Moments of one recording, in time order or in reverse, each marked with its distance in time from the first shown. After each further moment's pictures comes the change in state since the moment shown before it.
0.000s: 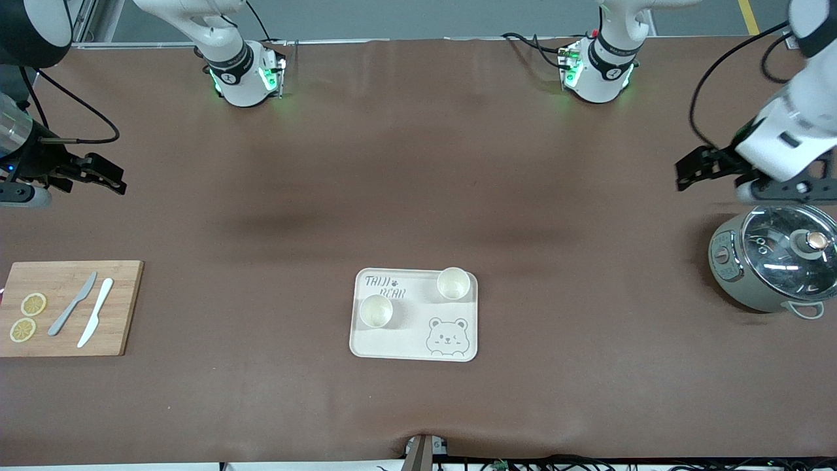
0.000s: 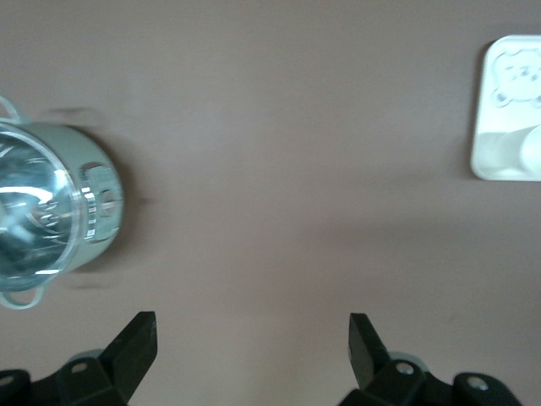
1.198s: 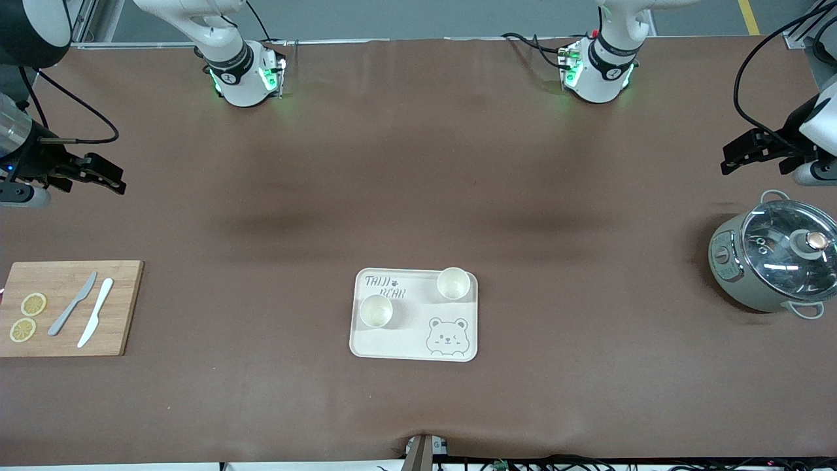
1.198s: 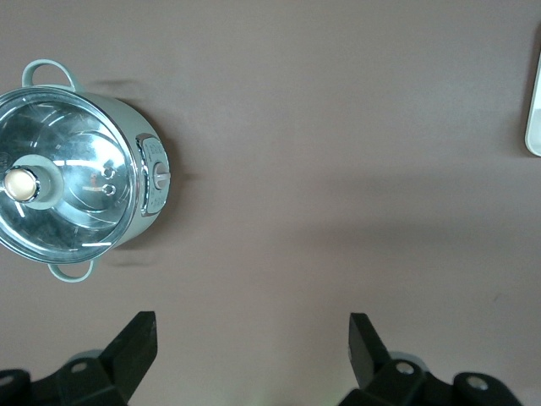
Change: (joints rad) left arm 0.051 -0.127 0.137 -0.132 0.000 -0.008 0.187; right arm 0.000 0.000 -0.002 0.000 0.000 -0.001 0.000
